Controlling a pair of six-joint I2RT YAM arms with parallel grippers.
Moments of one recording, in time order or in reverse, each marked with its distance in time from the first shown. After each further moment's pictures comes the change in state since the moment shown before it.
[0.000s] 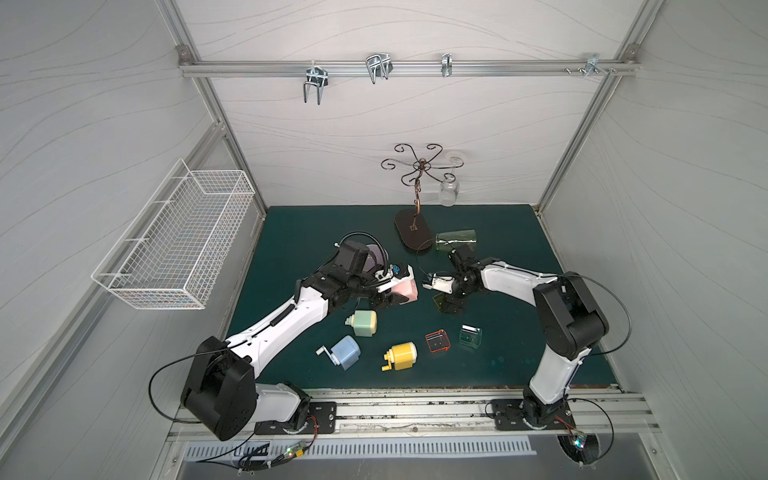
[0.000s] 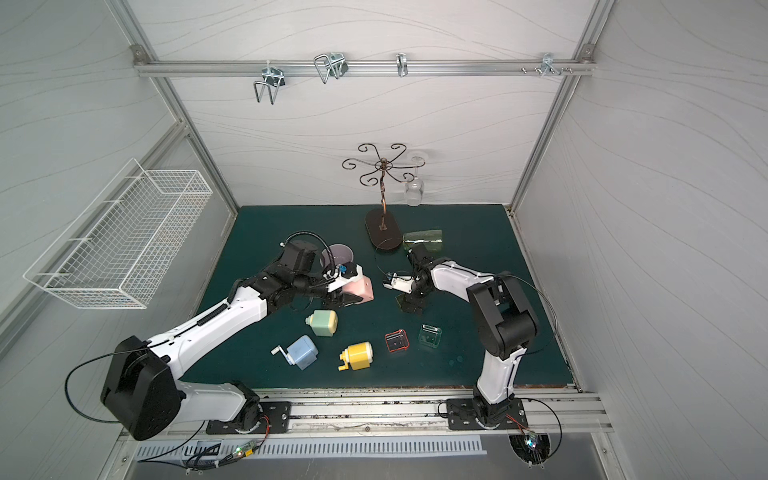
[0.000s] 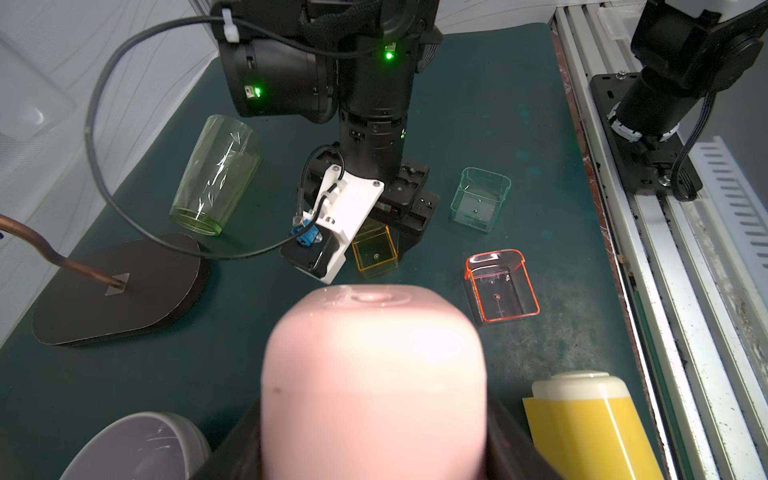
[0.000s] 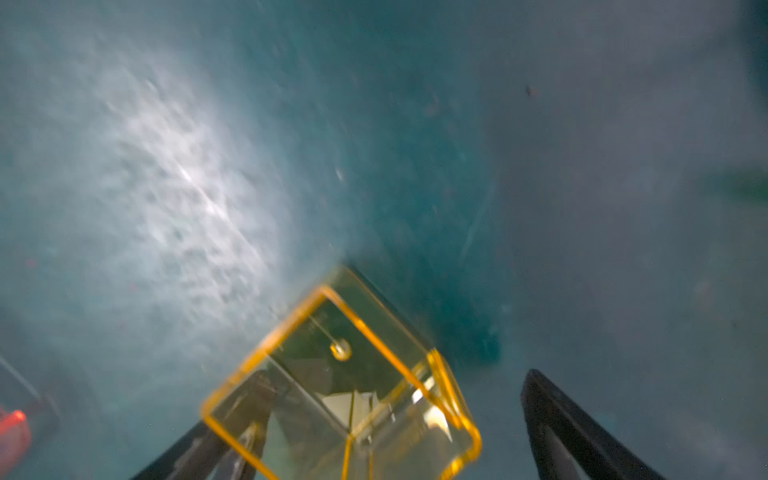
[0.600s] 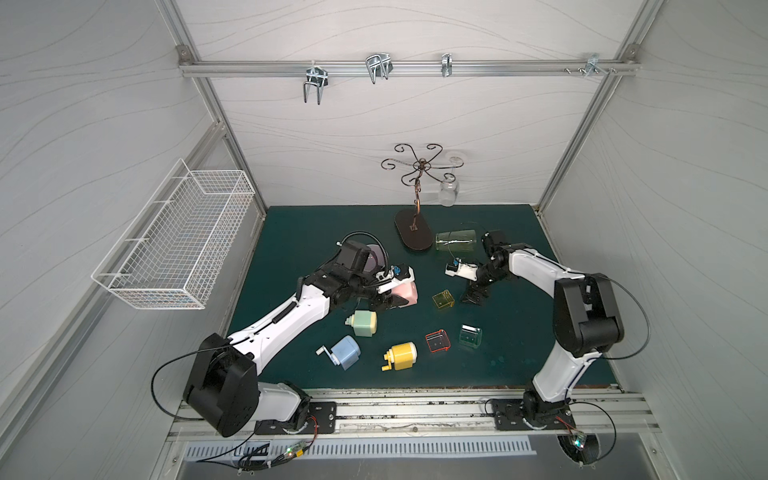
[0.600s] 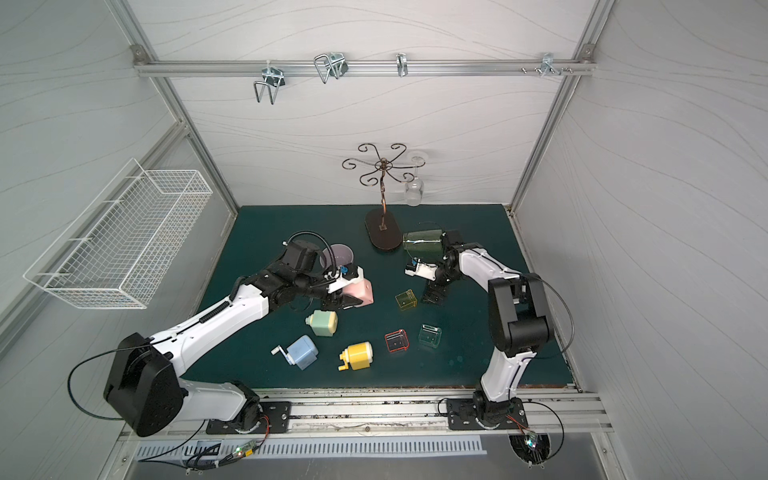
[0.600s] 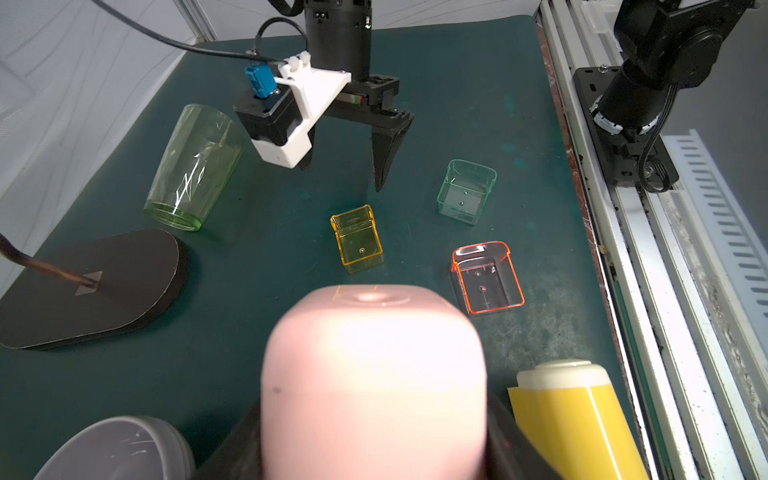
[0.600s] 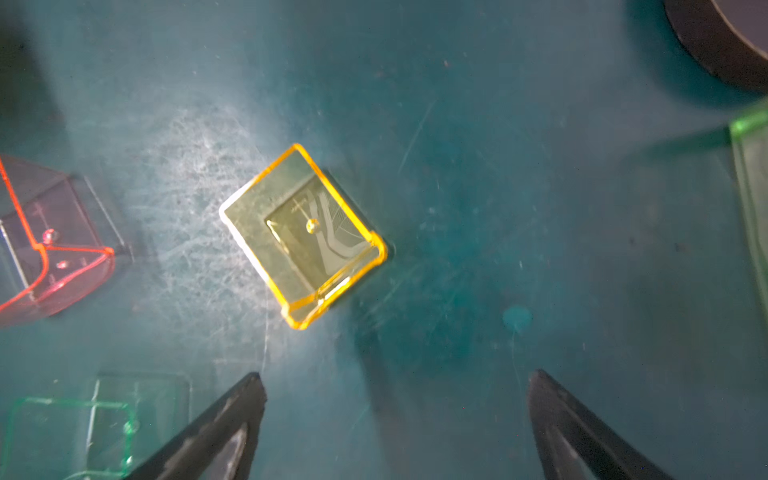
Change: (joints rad) left arm 0.000 0.024 0.018 -0.051 0.027 0.019; right arm -0.261 0.003 0.114 -0.204 -0.267 -0.293
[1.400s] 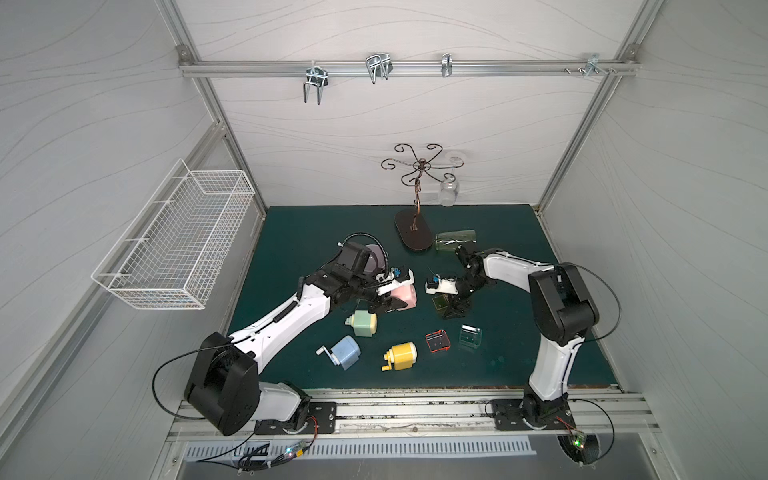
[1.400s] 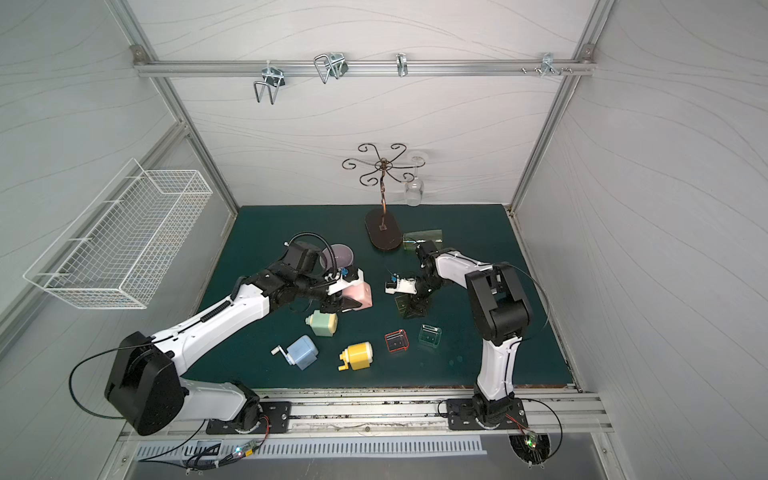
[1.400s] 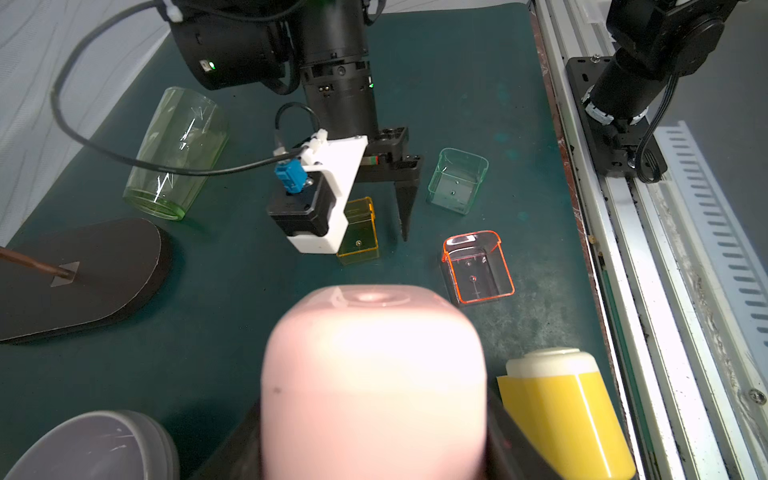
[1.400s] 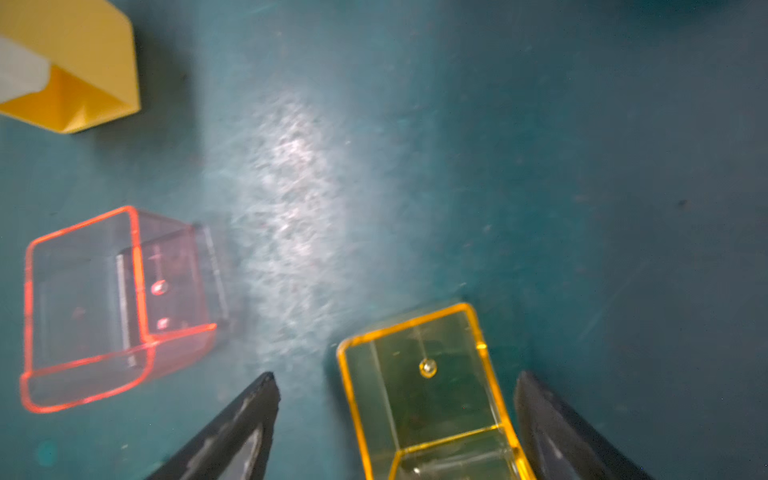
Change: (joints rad) left arm 0.000 0.002 0.000 -0.037 0.000 0.011; right arm 0.157 0.075 -0.029 -0.047 -0.100 -0.061
